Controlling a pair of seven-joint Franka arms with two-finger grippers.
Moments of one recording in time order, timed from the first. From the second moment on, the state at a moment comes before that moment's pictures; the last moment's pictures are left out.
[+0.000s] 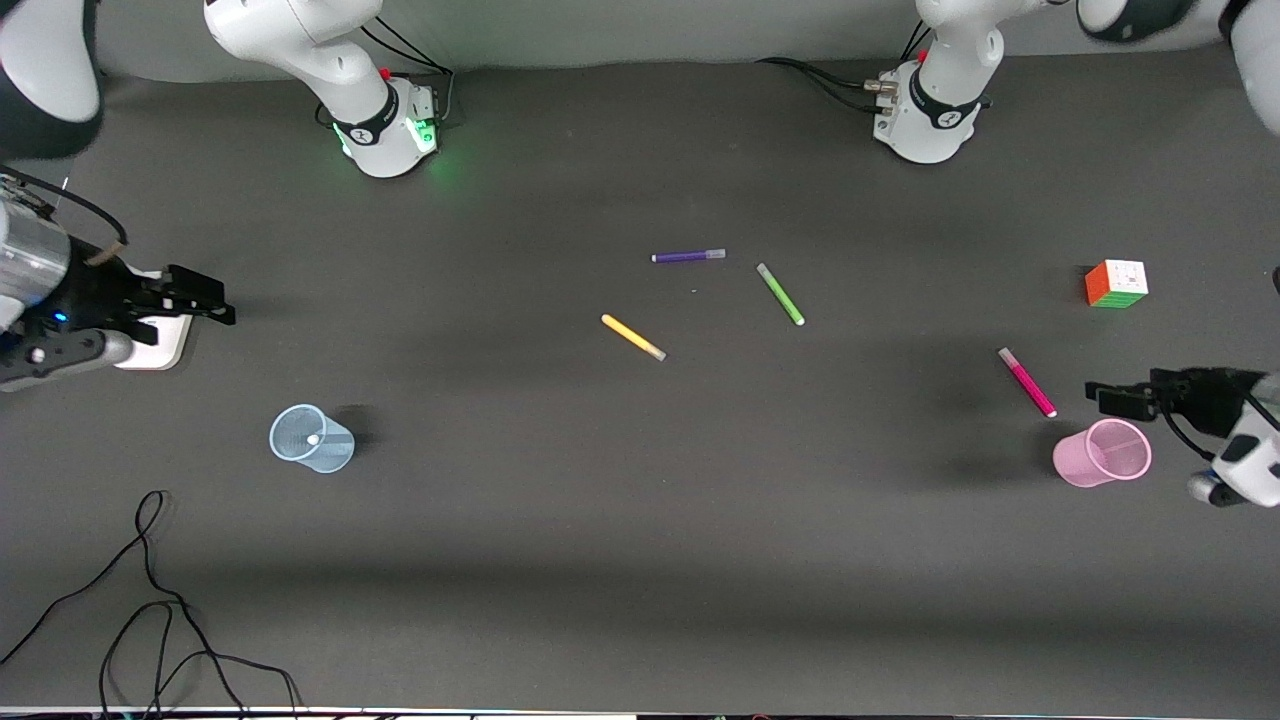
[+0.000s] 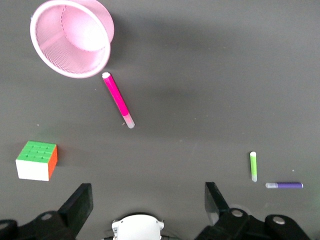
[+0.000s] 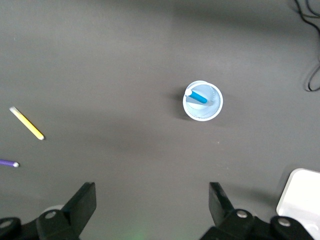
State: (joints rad) left arm 0.19 0.55 -0.07 -1.25 -0.07 1.35 -0.08; right arm 0.40 0.10 -0.41 -1.51 0.11 1.52 -0.16
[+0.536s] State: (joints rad) left arm 0.17 0.43 -0.05 -1.75 -0.06 1.70 -0.11; right arm 0.45 0.14 -0.39 -1.47 0.11 1.47 -0.02
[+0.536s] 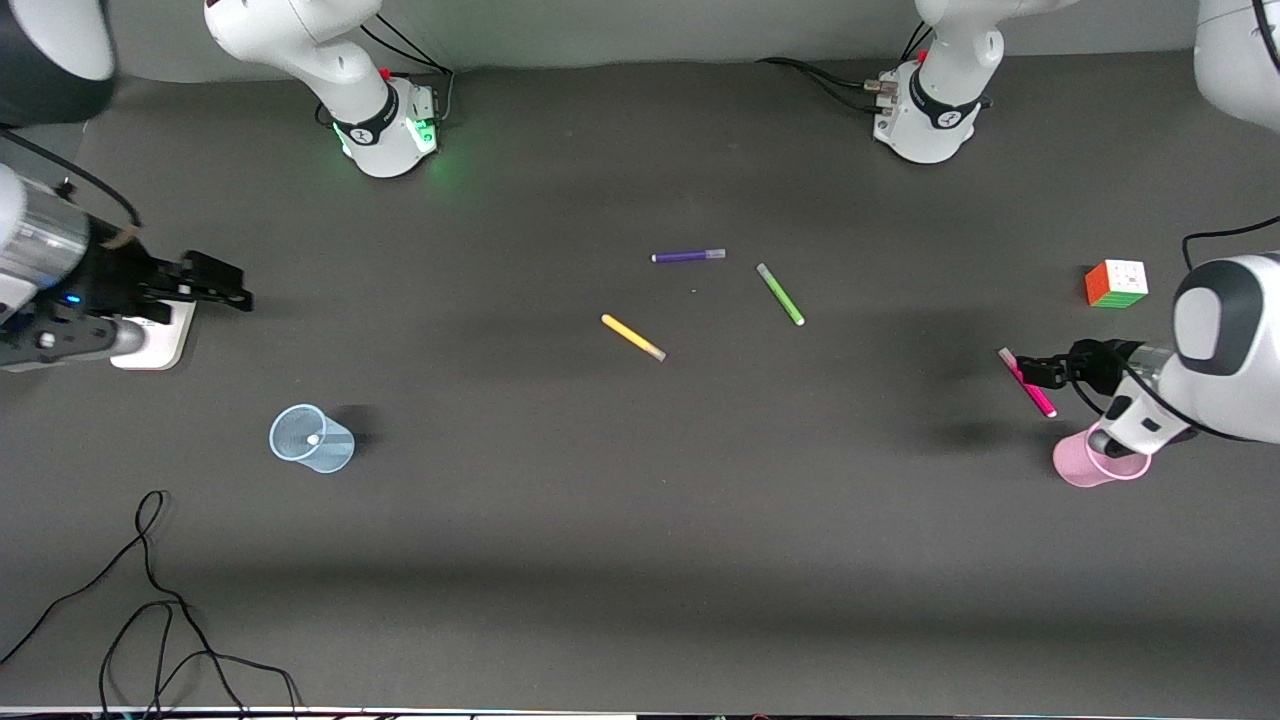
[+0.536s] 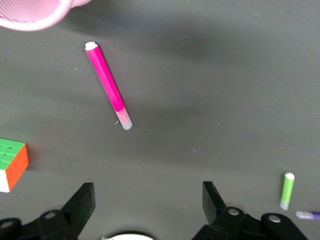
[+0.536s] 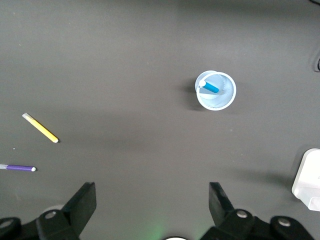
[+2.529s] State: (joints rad) left arm 0.18 0.40 -0.05 -1.98 -0.02 1.99 -0.11; right arm 0.06 0.09 -0.03 -1.56 0.03 1.61 -0.02
